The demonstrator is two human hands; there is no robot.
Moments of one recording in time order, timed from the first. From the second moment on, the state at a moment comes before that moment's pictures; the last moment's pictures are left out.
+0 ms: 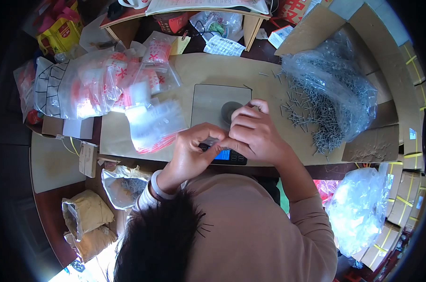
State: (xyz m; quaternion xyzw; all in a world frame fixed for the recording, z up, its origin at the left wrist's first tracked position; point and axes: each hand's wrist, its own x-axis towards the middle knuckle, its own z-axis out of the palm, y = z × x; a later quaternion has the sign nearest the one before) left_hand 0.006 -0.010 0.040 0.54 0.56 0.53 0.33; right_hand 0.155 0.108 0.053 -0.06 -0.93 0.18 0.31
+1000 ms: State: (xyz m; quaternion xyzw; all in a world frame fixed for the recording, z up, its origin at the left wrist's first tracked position) left_hand -0.140 -0.138 0.016 0.37 0.80 0.29 0.37; right_hand 0.421 0.169 -0.071 -0.61 -0.66 -0.09 0.43
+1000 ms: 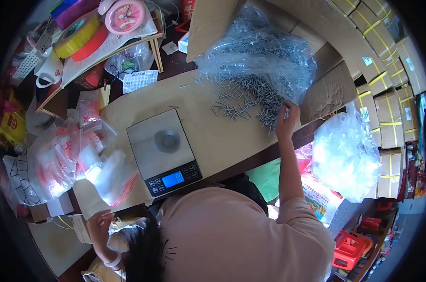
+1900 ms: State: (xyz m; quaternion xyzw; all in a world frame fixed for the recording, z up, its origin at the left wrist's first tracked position) left_hand -0.095 -0.076 -0.007 0.47 0.72 0.37 0.36; right_hand 0.432 0.203 -0.114 -0.76 -0.38 0.06 0.52
